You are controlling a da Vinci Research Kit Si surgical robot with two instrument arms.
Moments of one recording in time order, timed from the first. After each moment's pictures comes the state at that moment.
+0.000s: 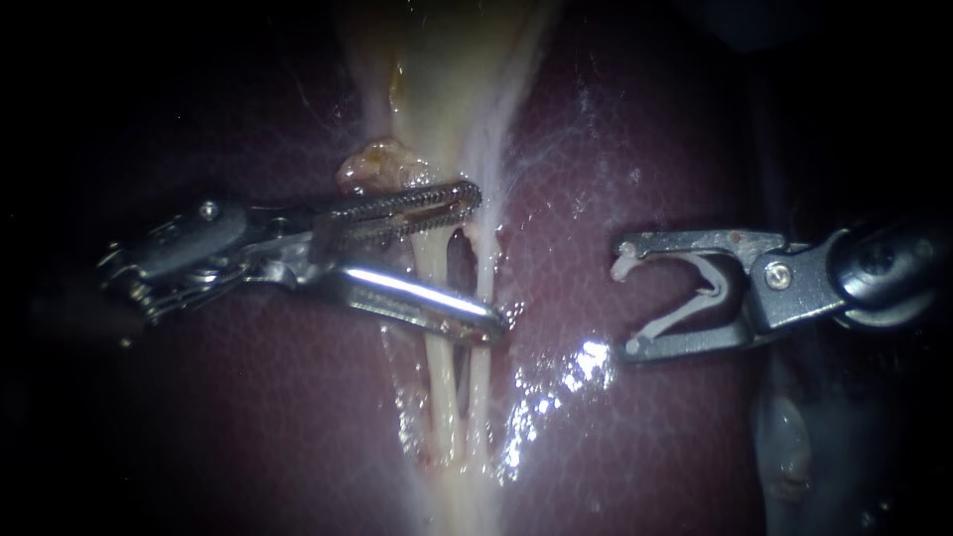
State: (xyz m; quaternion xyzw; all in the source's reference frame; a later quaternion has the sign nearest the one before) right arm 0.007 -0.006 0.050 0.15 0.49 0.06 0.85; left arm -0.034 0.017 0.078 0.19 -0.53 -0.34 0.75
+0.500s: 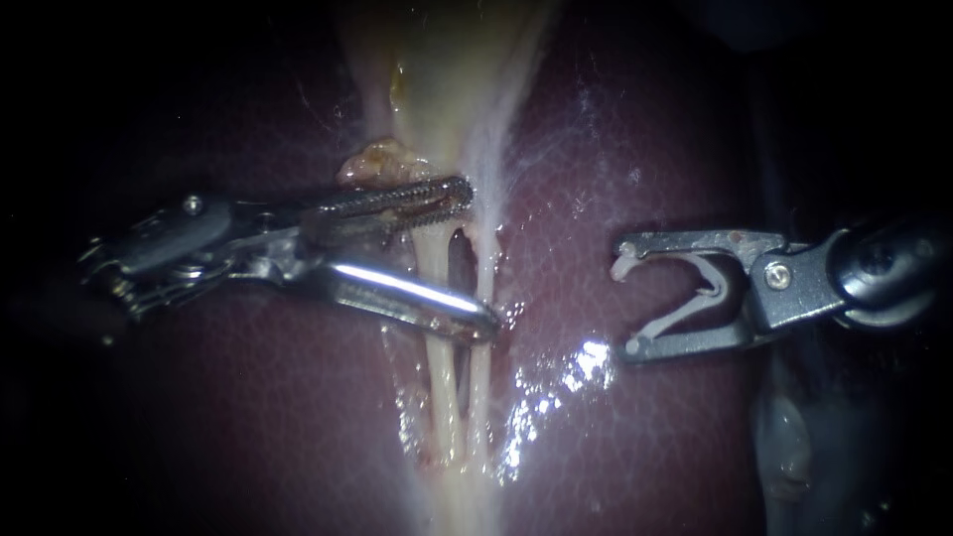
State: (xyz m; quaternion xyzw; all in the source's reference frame) right arm 0.007 -0.006 0.050 0.16 0.49 0.06 0.85; left arm -0.033 0.018 0.075 0.20 -0.53 -0.34 0.75
